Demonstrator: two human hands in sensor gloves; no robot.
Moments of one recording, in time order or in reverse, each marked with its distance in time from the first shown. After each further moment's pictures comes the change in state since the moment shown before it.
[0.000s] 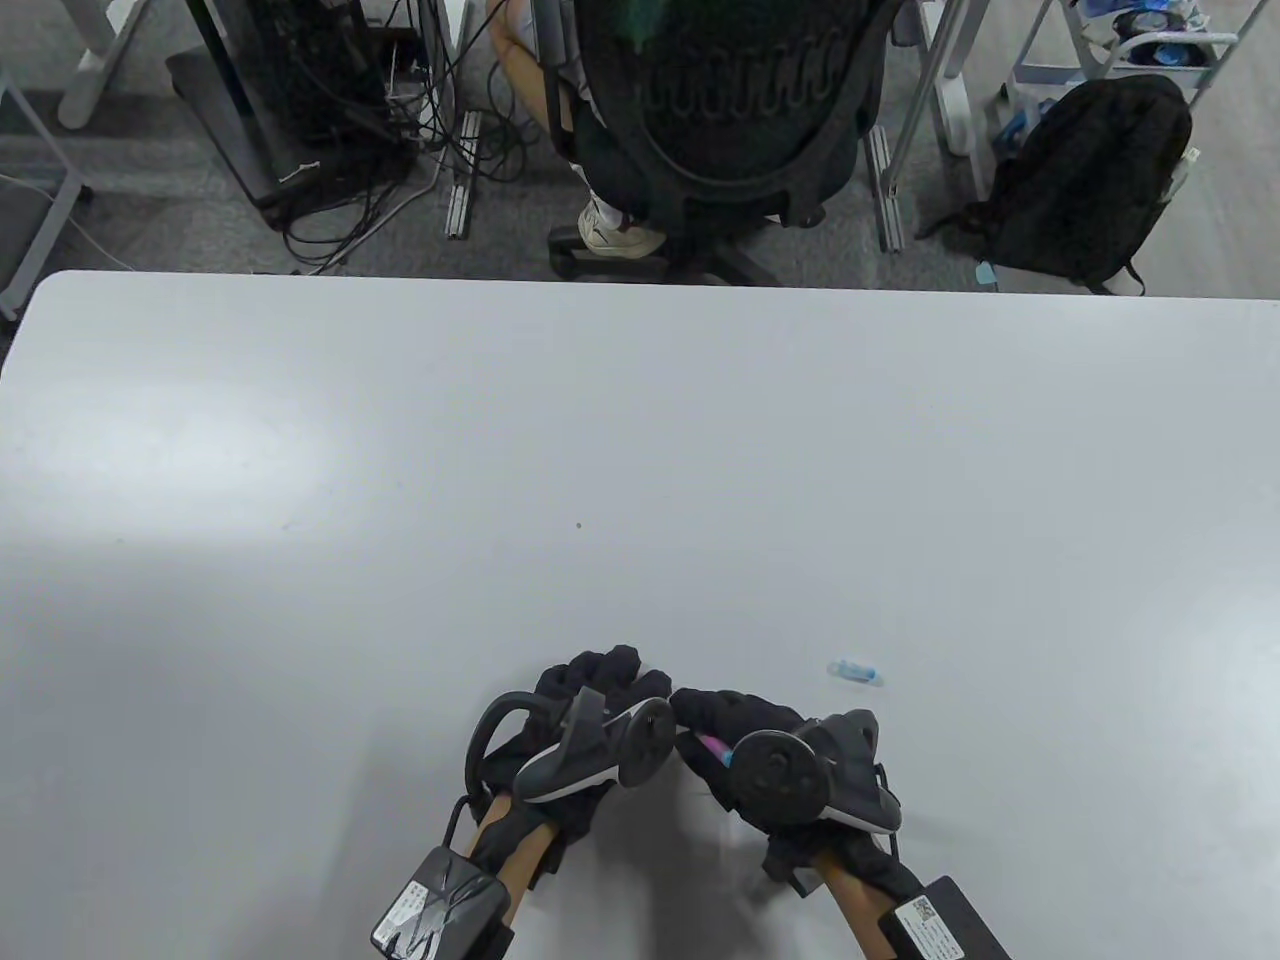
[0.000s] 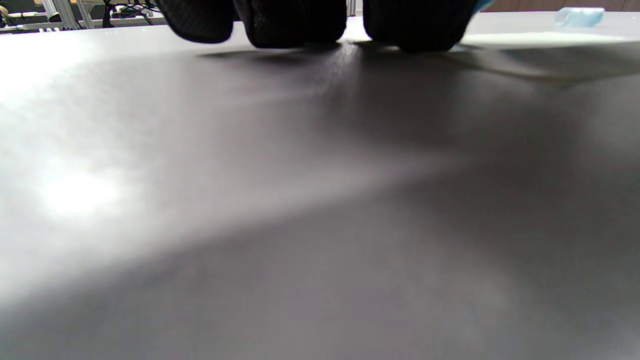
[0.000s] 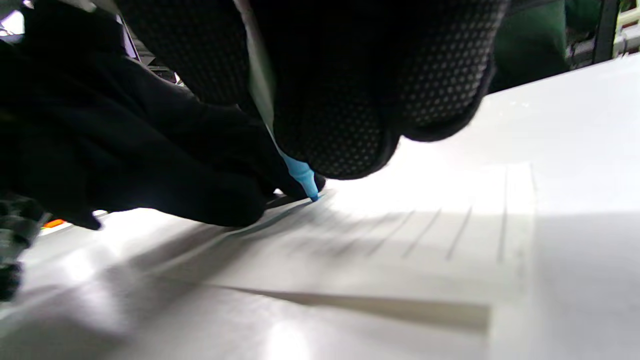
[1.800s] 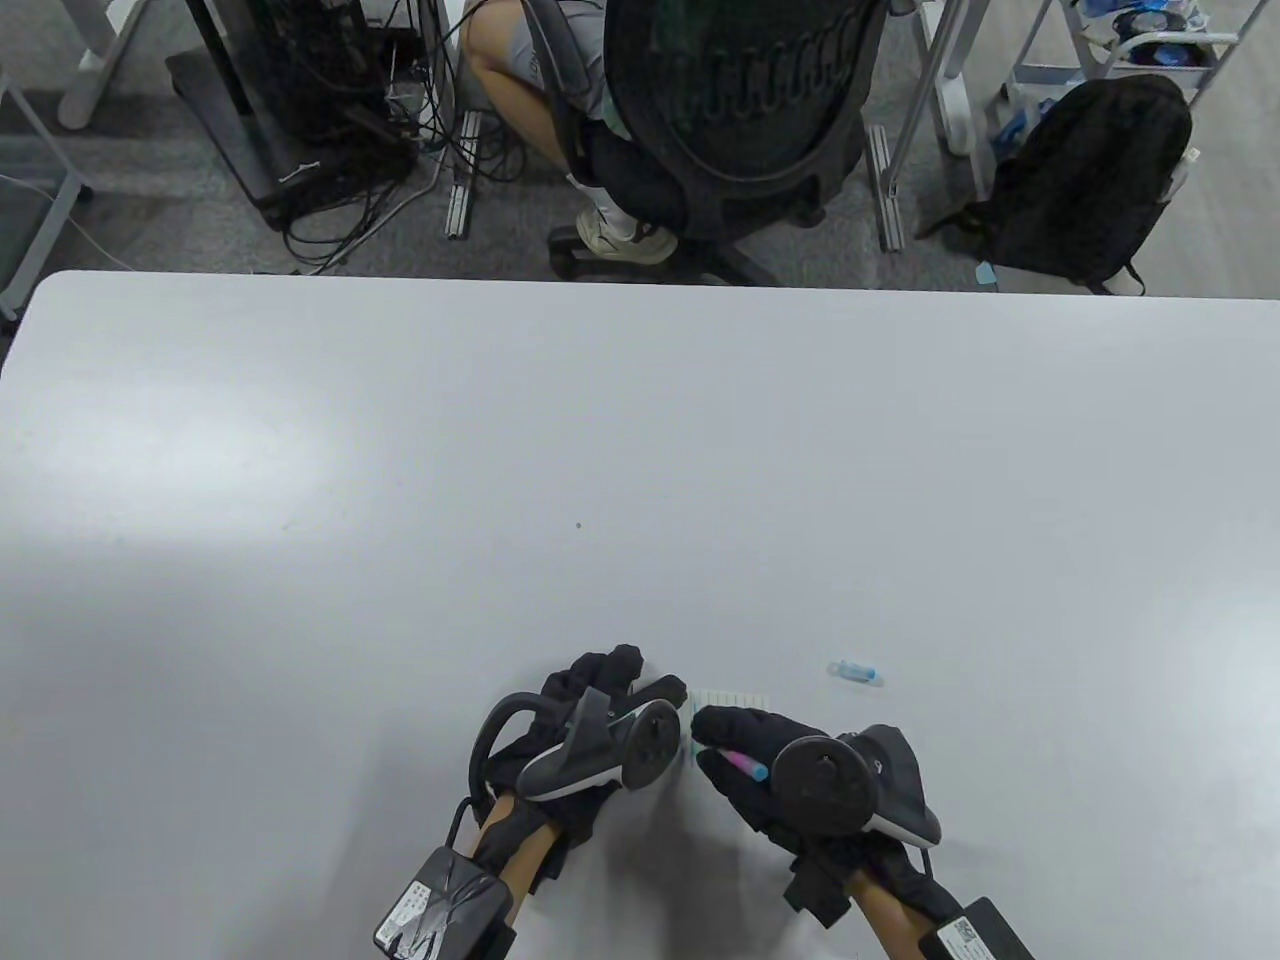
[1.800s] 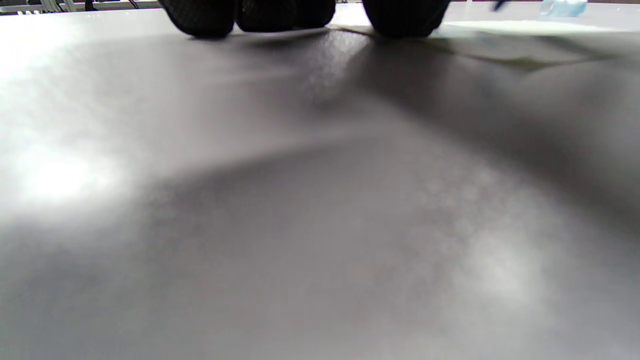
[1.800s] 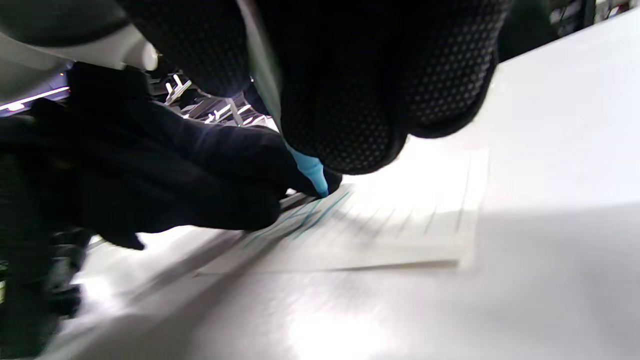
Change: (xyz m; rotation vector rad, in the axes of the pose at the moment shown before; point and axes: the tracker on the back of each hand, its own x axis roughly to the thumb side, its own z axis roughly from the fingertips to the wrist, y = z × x) left_hand 0.004 -0.003 -0.001 -0.037 -0.029 0.011; right_hand -0.011 -0.005 0.016 -0.039 0.045 -0.057
